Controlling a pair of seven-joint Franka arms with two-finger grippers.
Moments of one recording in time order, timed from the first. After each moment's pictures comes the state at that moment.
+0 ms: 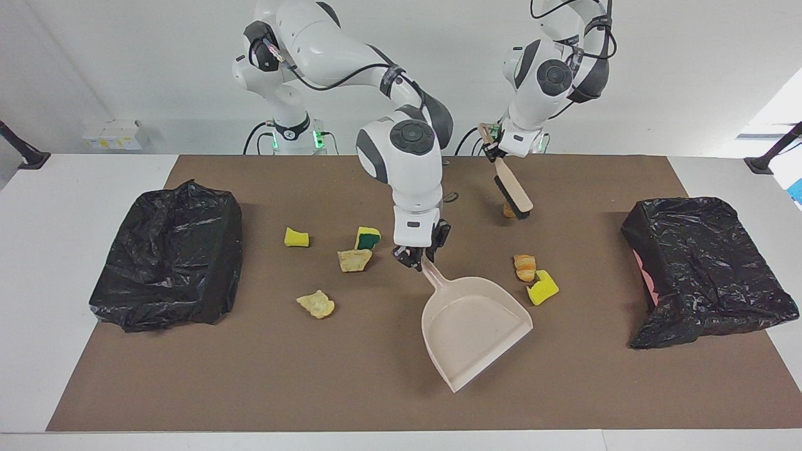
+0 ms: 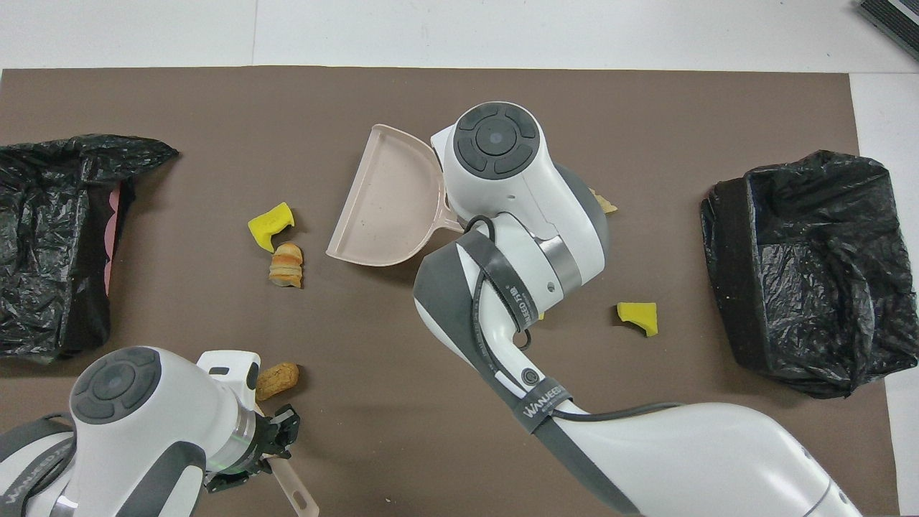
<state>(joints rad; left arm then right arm) -0.28 -0.42 -0.13 -2.53 -0.24 1.76 -0.98 0.48 0.53 0.07 -1.33 -0.08 1.84 -0.76</state>
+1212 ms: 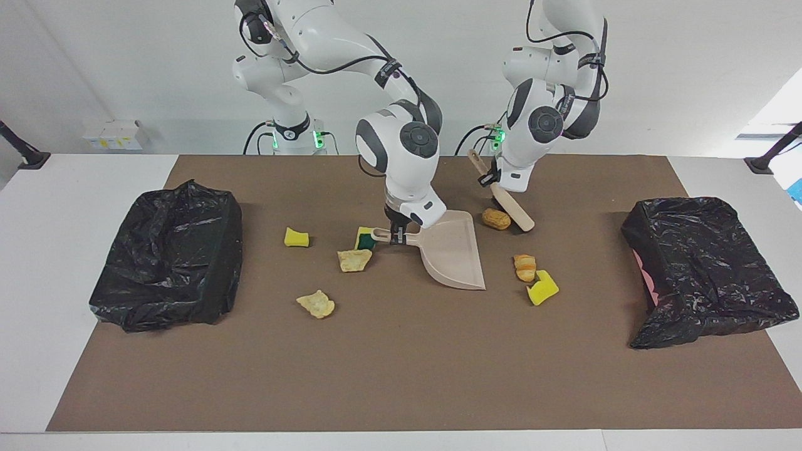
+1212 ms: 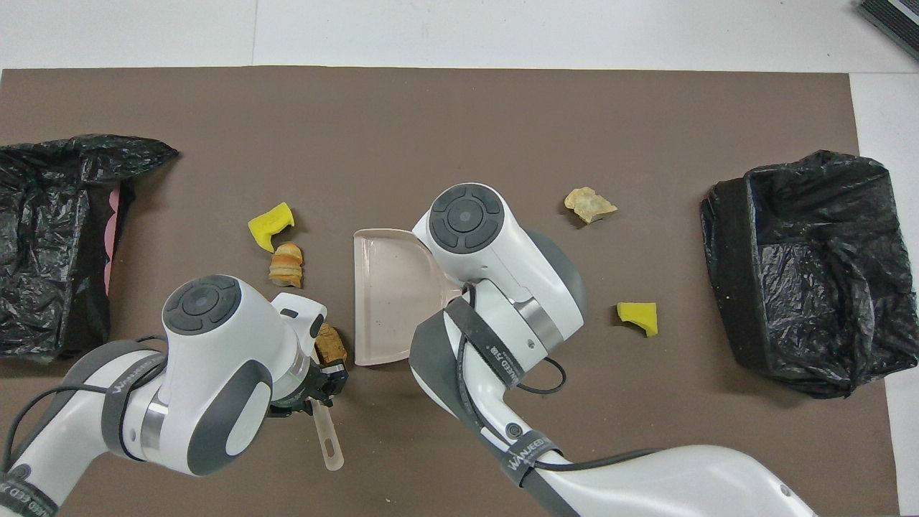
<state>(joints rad) -0.32 -0.11 -0.14 -2.33 -0.25 1.90 -0.64 0.53 0.42 0.07 -1.60 -0.10 1.88 -0.95</state>
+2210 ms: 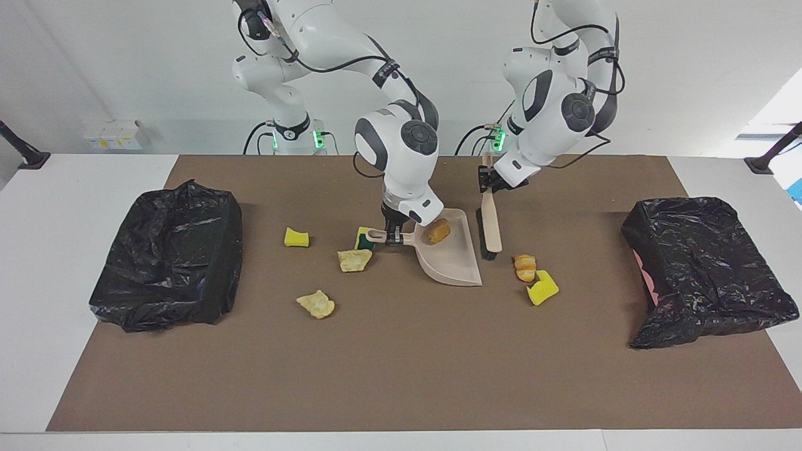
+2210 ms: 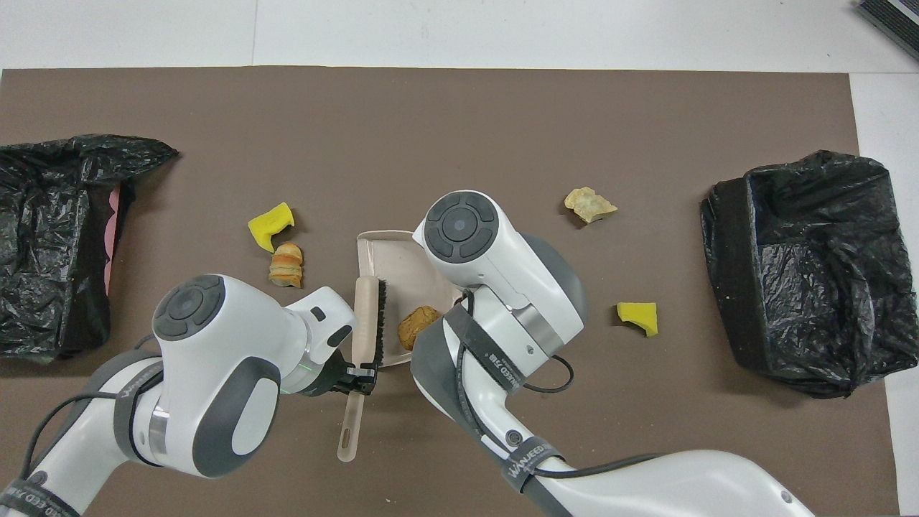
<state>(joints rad) -0.21 -0.11 -0.12 -2.18 -0.28 1.88 -0.16 0.53 0.40 0.08 -1.68 -0.16 1.96 -0.97</state>
